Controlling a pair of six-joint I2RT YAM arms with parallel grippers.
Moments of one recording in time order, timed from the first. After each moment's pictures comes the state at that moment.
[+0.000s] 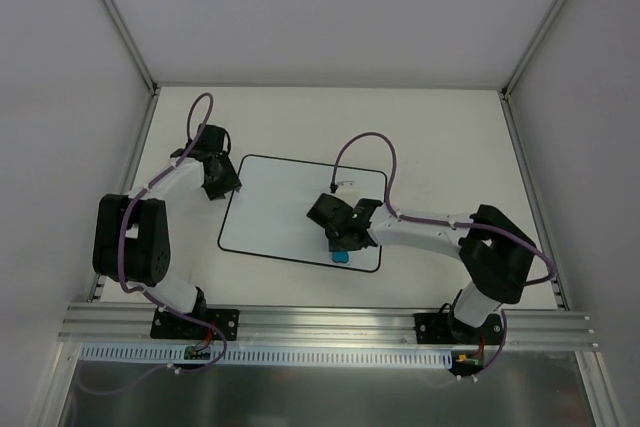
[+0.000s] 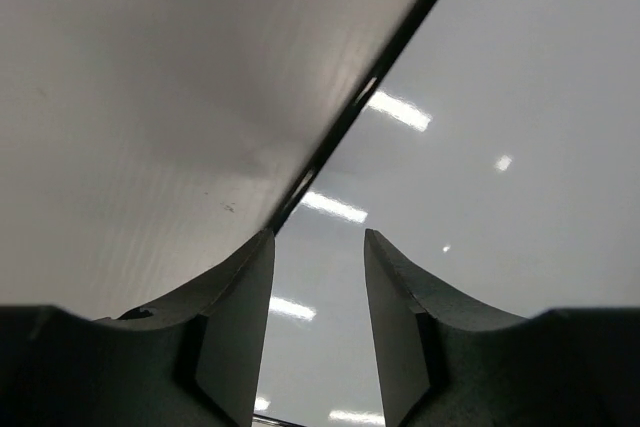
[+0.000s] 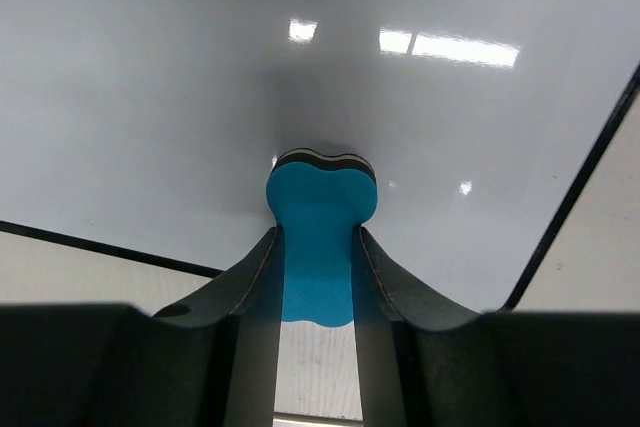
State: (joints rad) left arm -0.14 1.58 0.99 -0.53 -0.09 -0.58; right arm 1.07 1.64 1.05 -0.65 0.37 0.90
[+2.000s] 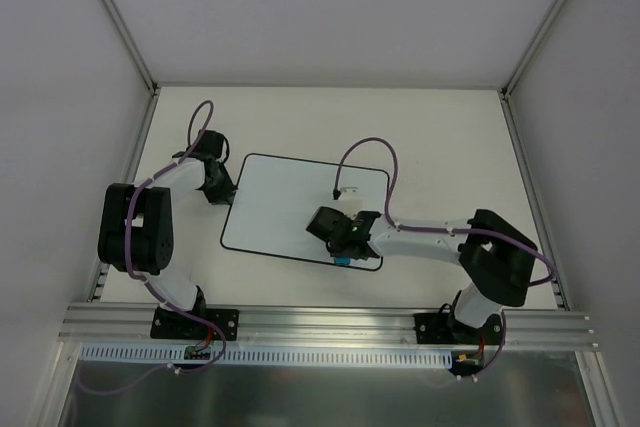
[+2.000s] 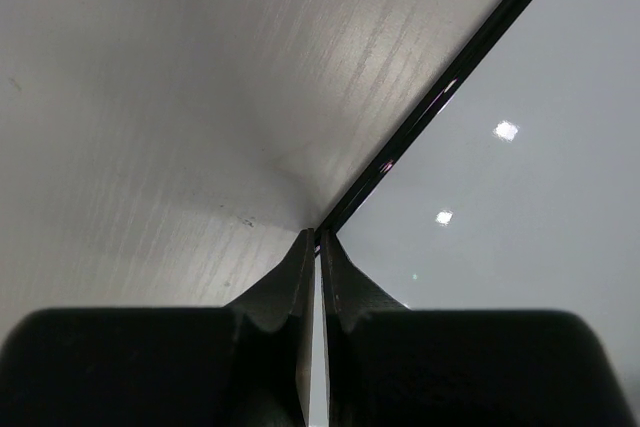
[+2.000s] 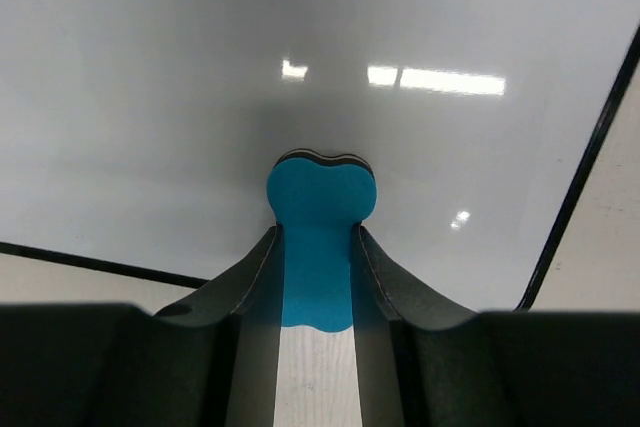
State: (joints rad) left arm -0.10 1.66 0.96 -0.52 -0.05 -0.58; right arm 1.14 1.66 0.99 -0.59 0.48 0.96
